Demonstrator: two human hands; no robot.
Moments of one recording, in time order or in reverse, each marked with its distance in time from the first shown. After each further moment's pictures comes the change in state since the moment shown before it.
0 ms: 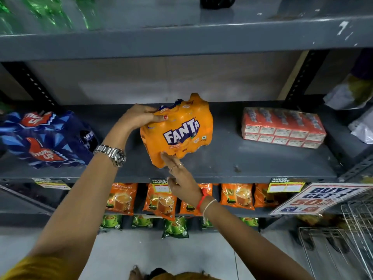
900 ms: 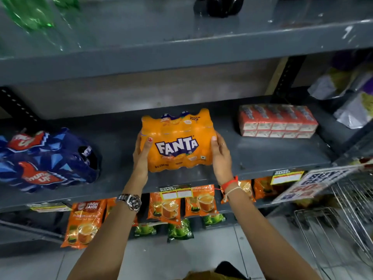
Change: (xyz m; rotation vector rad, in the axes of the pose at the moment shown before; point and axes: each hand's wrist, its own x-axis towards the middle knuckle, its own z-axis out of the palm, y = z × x) left_hand -0.011 -0.090 0.071 -0.926 0.145 0.068; right_hand 0.018 0.000 -0.060 0.479 0.736 0.480
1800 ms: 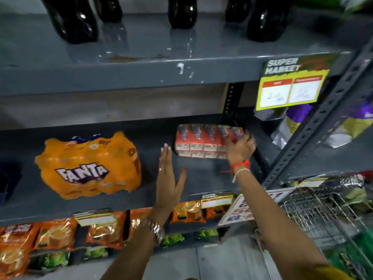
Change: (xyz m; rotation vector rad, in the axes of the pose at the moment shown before) left_hand -0.069 -0.069 0.272 0.603 -0.072 0.648; right_hand 0.157 -0.031 -0.243 -0.652 0.439 -0.018
